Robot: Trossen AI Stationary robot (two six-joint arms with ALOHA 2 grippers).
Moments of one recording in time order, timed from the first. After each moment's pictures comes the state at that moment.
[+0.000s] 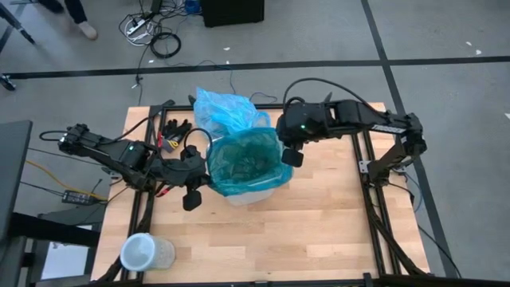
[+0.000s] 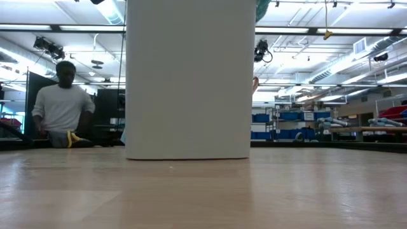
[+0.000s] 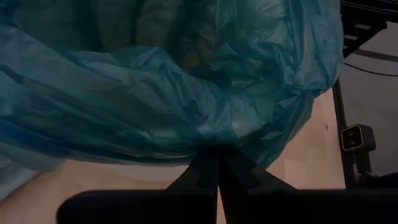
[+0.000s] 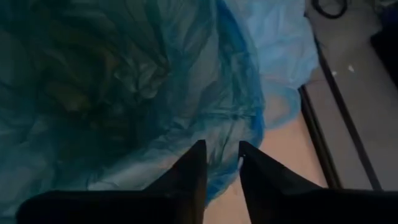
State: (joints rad) left arm -0.36 1.13 1.24 -0.88 -0.31 -0.48; right arm 0.01 1.60 1.91 -1.11 0.33 0.06
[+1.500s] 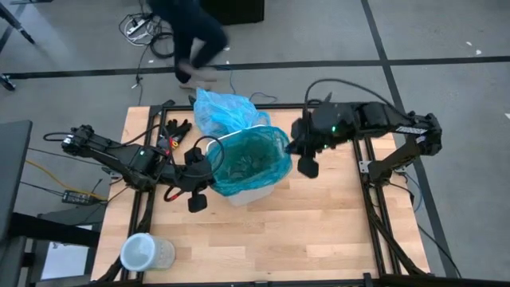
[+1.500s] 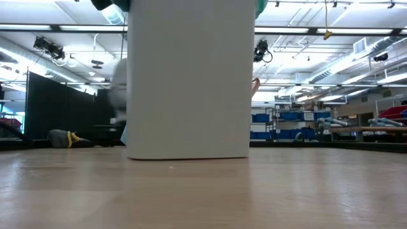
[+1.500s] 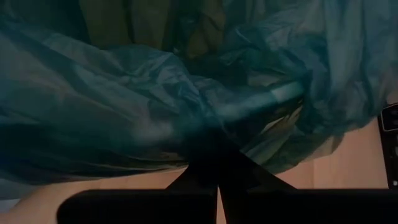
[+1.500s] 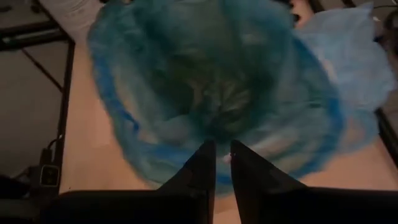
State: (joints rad) left arm -0.36 1.20 1.24 -0.92 -0.35 -0.43; right arm 0.07 1.45 1.84 -1.00 0.13 0.19
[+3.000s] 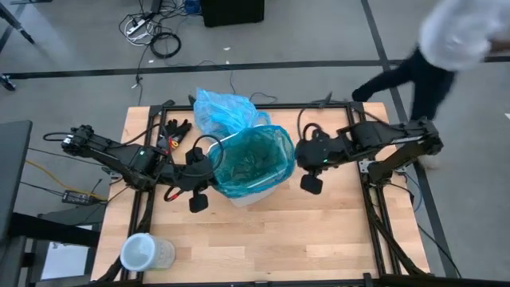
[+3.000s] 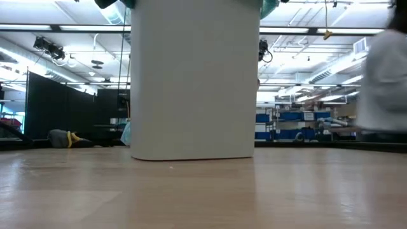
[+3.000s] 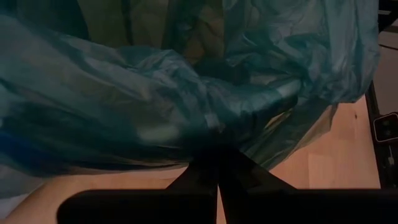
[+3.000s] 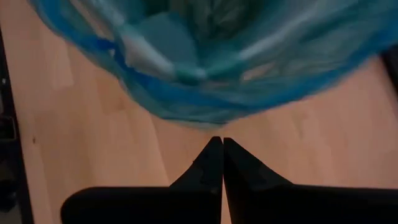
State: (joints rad) left arm -0.36 1.20 1.24 -0.88 -0.35 -0.43; right arm 0.23 1.45 1.69 -1.16 0.27 0.40
